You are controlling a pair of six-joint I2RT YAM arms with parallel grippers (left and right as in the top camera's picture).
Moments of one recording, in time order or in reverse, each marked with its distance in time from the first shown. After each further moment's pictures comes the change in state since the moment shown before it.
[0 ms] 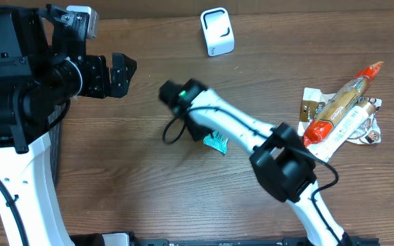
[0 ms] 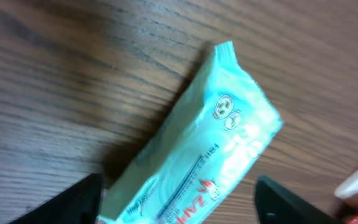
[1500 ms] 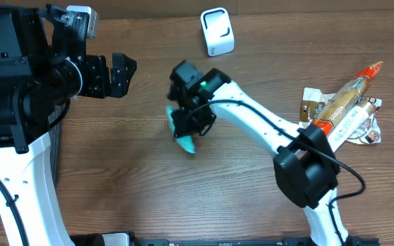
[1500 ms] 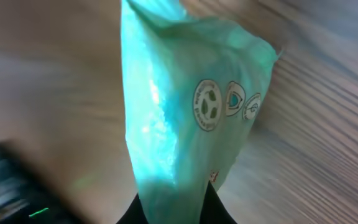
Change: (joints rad) left arm 0.000 0.000 0.000 0.000 0.000 0.000; right arm -0.072 -0.153 -0.109 0.301 -0.797 -0.185
